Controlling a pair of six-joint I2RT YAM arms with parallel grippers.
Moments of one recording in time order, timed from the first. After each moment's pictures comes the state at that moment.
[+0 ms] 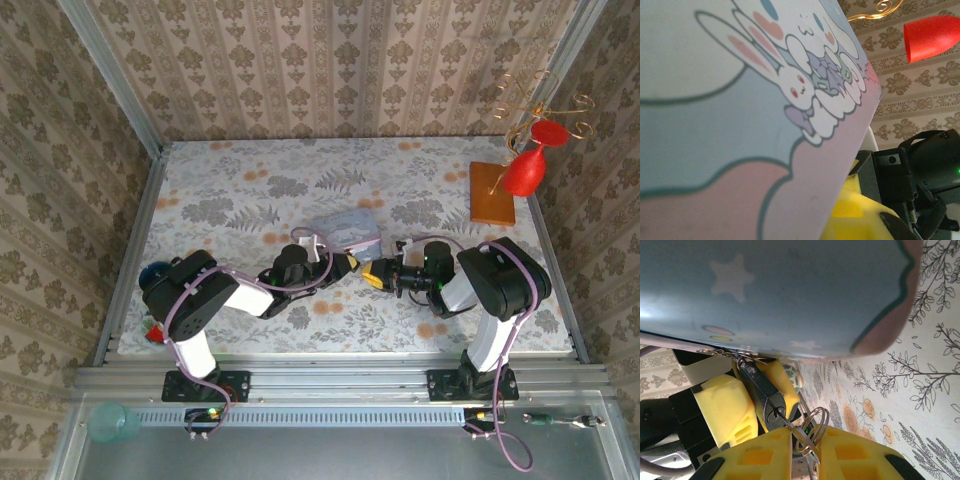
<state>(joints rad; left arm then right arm) -0.86 1.75 0.55 0.92 0.33 -1.16 0.26 1.80 0.32 1.14 -0.93 1.34</state>
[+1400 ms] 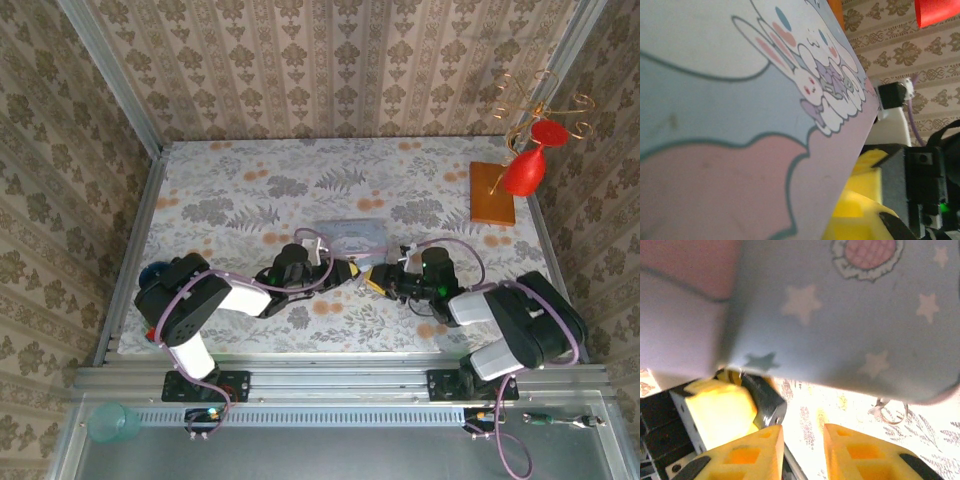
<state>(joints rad) -0.84 1.71 0.55 0.82 0.41 -1.09 0.34 1.45 0.25 0.72 -0.69 1.12</state>
